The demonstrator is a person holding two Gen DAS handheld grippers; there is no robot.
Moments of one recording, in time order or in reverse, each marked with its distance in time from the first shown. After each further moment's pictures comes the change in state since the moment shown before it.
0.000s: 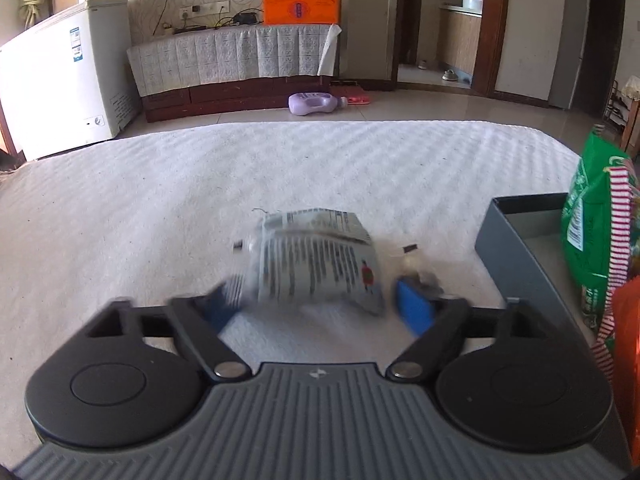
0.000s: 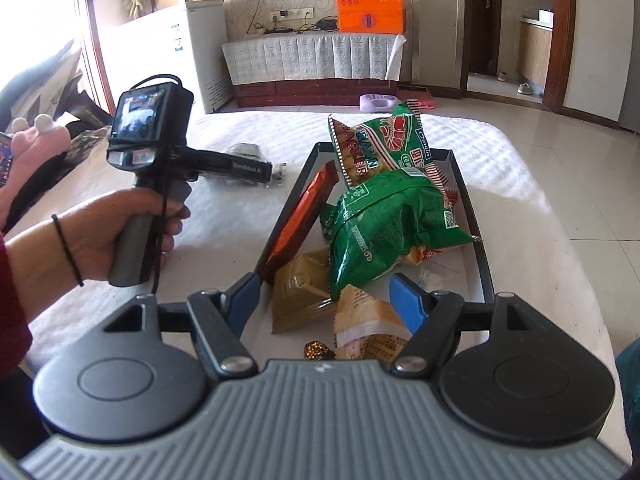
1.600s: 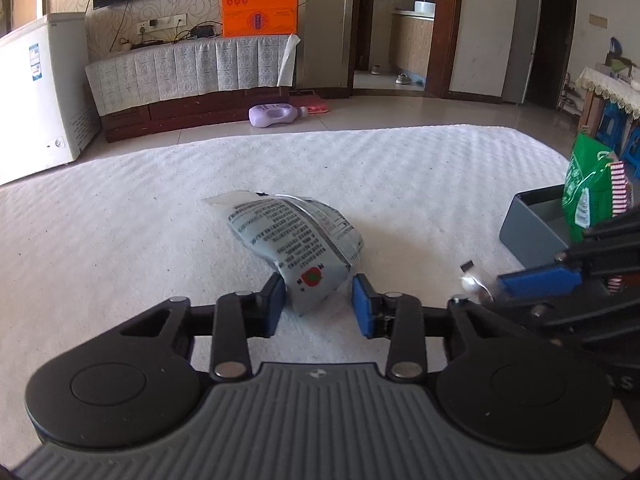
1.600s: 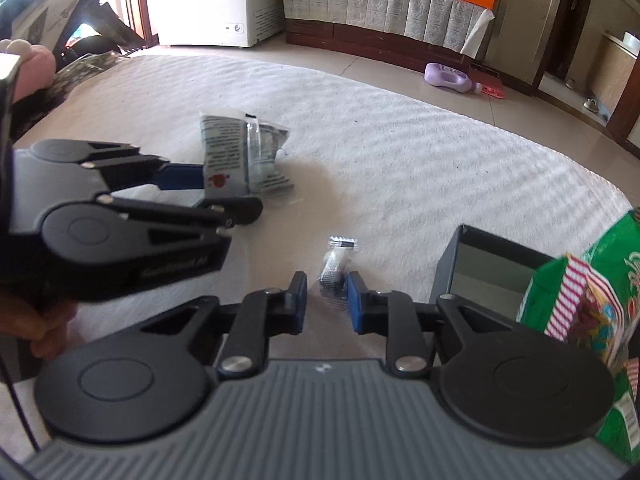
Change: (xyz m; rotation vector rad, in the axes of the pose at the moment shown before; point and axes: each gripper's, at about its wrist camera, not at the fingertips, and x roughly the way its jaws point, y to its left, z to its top) left arm 0.000 0.070 0.000 0.074 -0.026 -0.153; right arm 0.189 0.082 0.096 -0.219 0.196 0.068
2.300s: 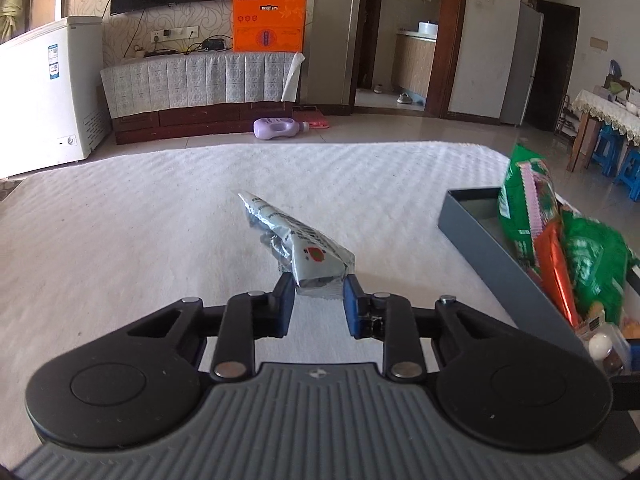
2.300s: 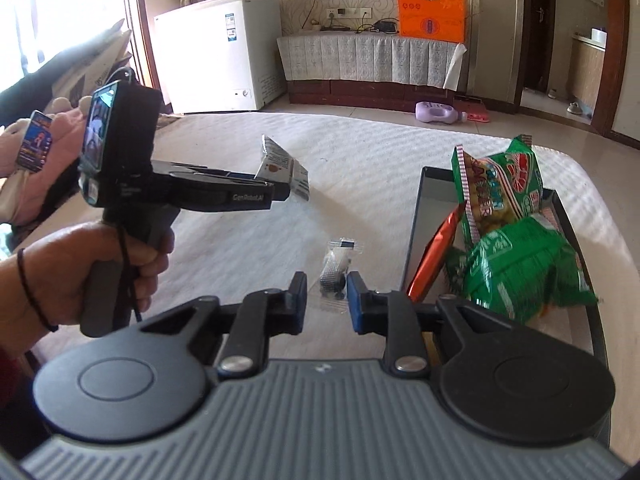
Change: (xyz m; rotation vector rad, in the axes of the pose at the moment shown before) left arm -0.087 -0.028 -0.030 -0.030 -0.043 0.016; right arm -0.150 0.026 -0.101 0.129 -0.187 0.051
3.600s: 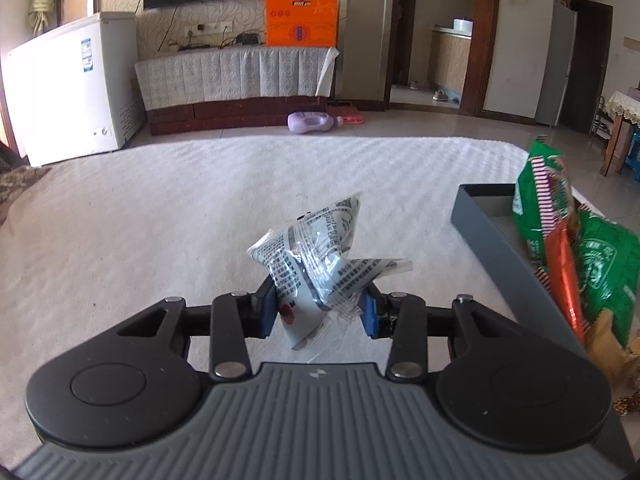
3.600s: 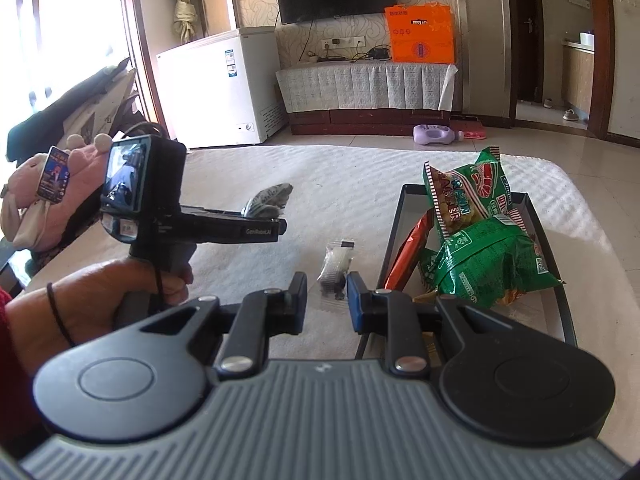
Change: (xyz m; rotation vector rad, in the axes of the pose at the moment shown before) left arm -0.004 -0.023 -0.001 -0.034 0.002 0.108; right arm -0.043 -0.019 -0.008 0.043 -0.104 0.018
